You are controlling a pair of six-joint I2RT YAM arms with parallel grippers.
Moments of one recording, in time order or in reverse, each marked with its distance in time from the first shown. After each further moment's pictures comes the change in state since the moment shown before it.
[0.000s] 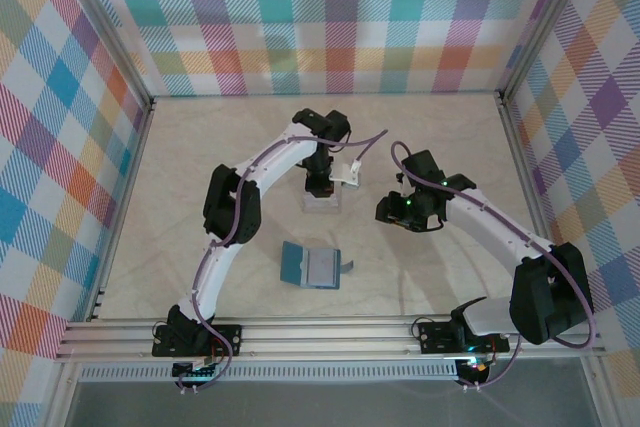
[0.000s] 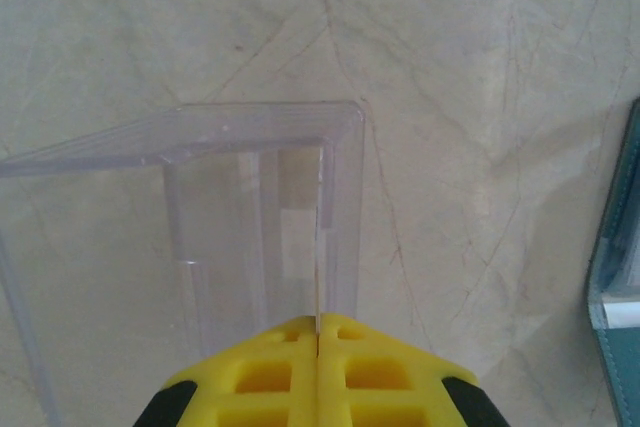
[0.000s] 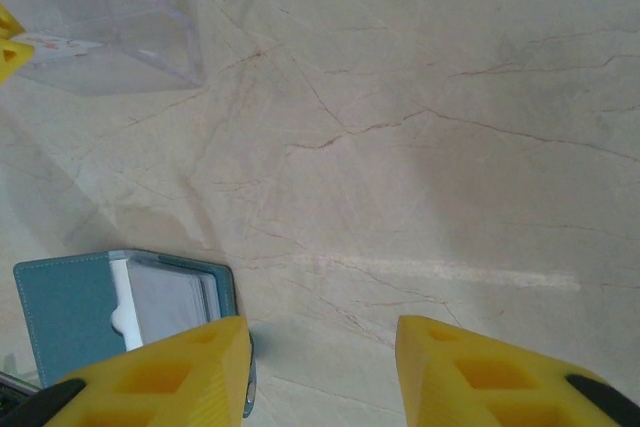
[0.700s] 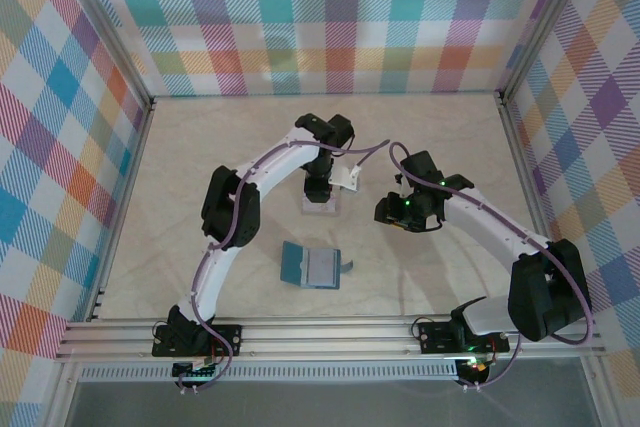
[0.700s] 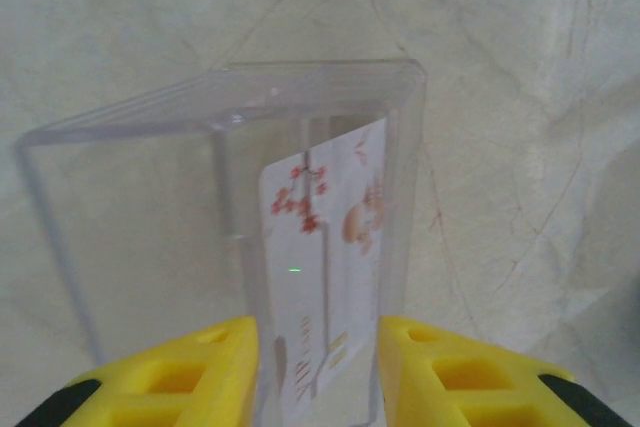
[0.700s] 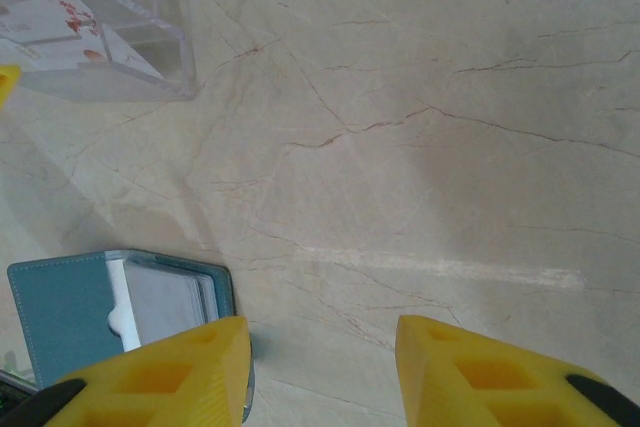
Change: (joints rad) left arm -0.021 -0.047 -0.074 0.077 -0.135 0.018; right arm 0.000 0.018 -0.003 0.015 -0.011 0.000
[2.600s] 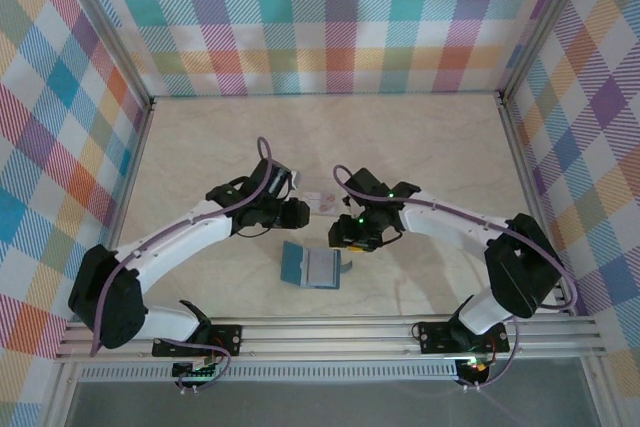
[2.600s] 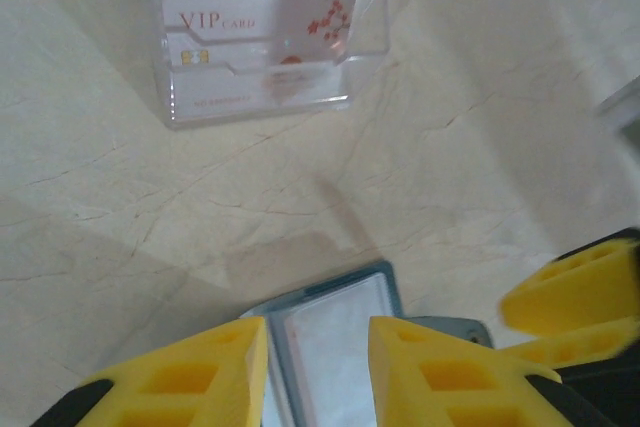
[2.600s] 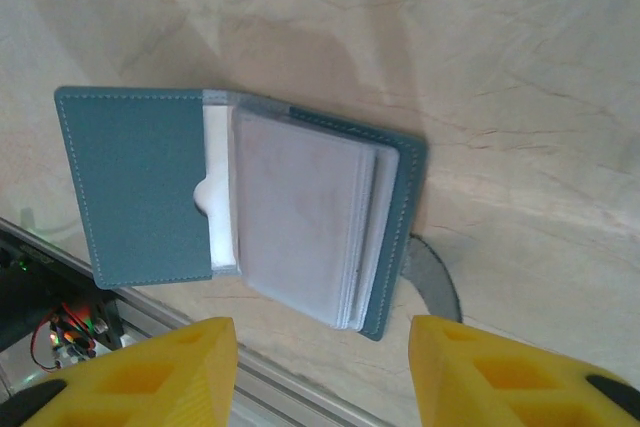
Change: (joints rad) left arm 0.000 -0.958 -1.136 0.743 0.159 -1.550; right arm 0.372 0.179 0.100 0.034 -0.078 0.159
